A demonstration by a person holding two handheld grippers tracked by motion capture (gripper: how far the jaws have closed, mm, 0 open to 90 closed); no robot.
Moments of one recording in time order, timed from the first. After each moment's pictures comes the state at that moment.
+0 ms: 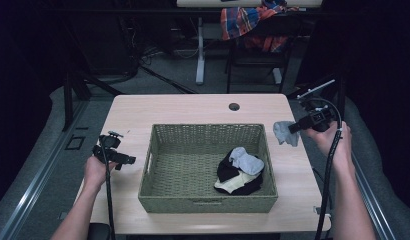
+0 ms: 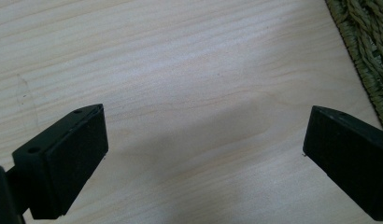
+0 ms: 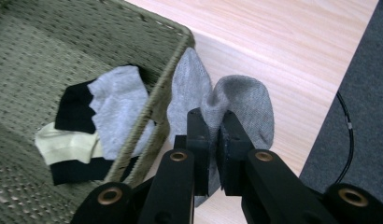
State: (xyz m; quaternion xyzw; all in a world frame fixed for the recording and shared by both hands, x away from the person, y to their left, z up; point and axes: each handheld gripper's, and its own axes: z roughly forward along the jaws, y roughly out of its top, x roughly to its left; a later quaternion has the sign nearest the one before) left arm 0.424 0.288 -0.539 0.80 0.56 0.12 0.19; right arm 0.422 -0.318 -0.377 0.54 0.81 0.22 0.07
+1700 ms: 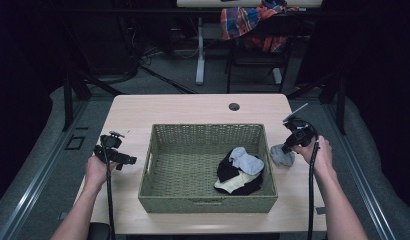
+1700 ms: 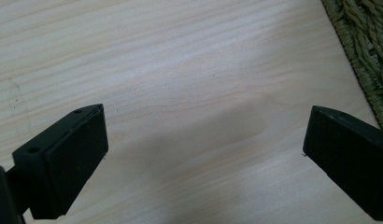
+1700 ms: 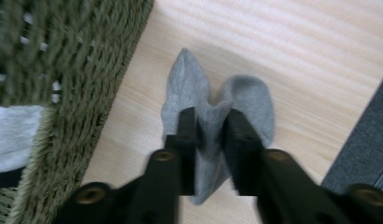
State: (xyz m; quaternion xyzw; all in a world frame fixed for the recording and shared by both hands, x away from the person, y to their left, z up) left arm 0.425 0.285 -0.540 0.81 0.55 0.12 0.19; right arm 0.457 -0.320 -0.490 0.57 0.82 0.11 0.01
